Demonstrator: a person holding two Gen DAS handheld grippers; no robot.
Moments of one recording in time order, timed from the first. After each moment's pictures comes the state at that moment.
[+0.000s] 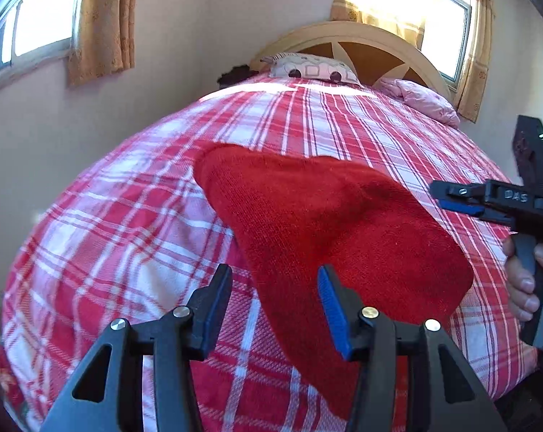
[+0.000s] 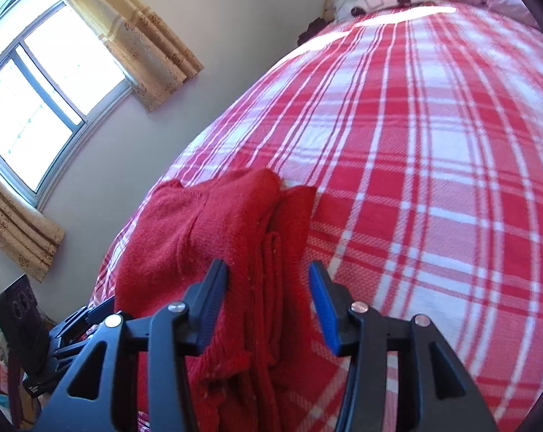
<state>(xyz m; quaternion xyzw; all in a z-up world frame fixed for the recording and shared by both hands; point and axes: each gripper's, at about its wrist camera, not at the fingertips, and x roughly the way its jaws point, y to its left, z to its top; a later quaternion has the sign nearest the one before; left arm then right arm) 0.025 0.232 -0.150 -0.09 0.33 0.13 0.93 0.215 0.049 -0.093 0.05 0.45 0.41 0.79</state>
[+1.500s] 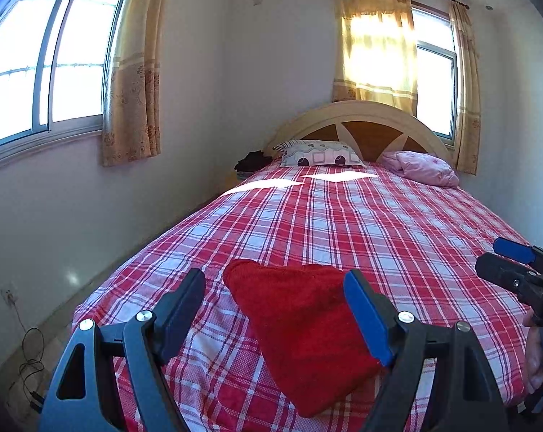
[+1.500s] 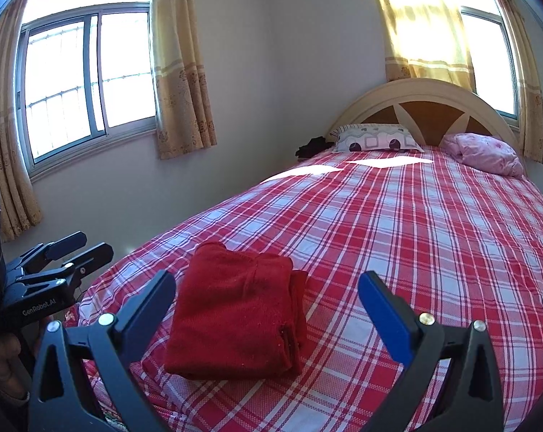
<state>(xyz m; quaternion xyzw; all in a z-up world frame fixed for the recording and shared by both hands) -0.039 0.193 -0.046 -0.05 0.18 0.17 0.97 0.061 0.007 0.039 -0.04 0.23 0.38 0.89</state>
